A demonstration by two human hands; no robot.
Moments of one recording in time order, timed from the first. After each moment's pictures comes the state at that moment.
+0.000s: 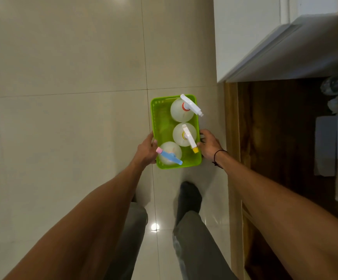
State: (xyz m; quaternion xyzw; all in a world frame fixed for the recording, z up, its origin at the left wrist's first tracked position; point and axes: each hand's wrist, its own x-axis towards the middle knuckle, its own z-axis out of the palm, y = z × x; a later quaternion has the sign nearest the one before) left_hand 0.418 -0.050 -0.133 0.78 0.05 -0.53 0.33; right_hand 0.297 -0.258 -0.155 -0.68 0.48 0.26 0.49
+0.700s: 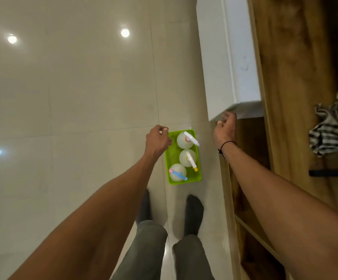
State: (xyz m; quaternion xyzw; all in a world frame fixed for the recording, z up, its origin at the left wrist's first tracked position) left_hand 0.510 -0.118 0.074 0.81 0.06 -0.40 0.42; right_hand 0.407 -0.308 0.068 -0.65 0.60 -0.06 0.46
